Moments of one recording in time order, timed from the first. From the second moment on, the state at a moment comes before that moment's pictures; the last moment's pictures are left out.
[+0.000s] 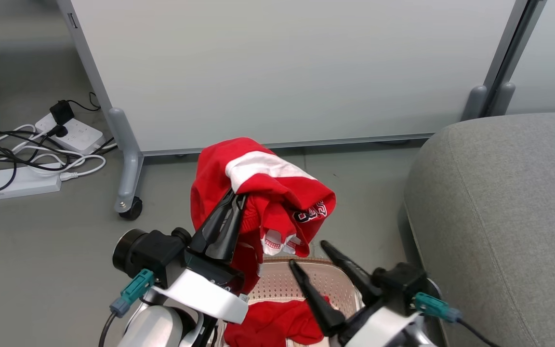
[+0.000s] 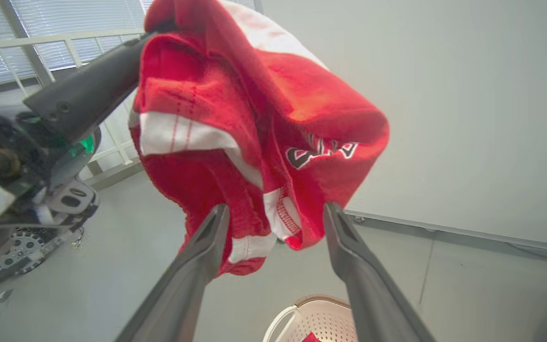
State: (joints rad) left arm -0.19 0.10 -0.39 0.03 -0.32 -0.06 -0.18; right arm -0.13 -0.05 0.55 0.09 0.36 0.13 -0.06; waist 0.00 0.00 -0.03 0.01
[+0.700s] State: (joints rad) left arm -0.21 0.08 -0.47 0.05 -0.33 -0.07 -0.18; right arm -0.50 -0.05 0.81 0.43 0.58 0.13 -0.22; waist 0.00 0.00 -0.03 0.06
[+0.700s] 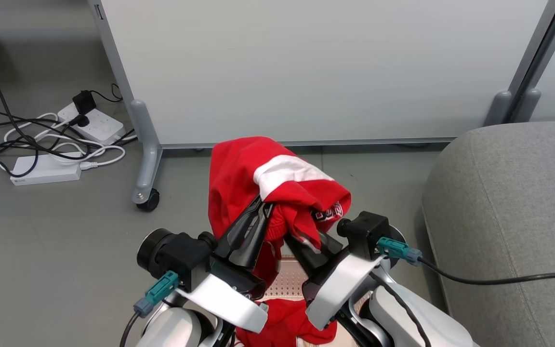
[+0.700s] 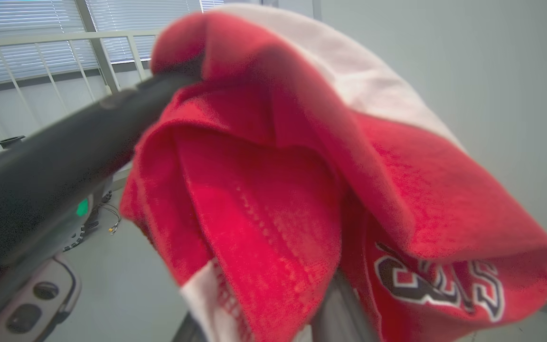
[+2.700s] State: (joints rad) left arm -0.11 0.27 -0.66 -0.04 -0.26 -0.09 -0.04; right arm -0.39 -0.05 0.32 0.42 0.35 0.13 -0.21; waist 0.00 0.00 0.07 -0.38
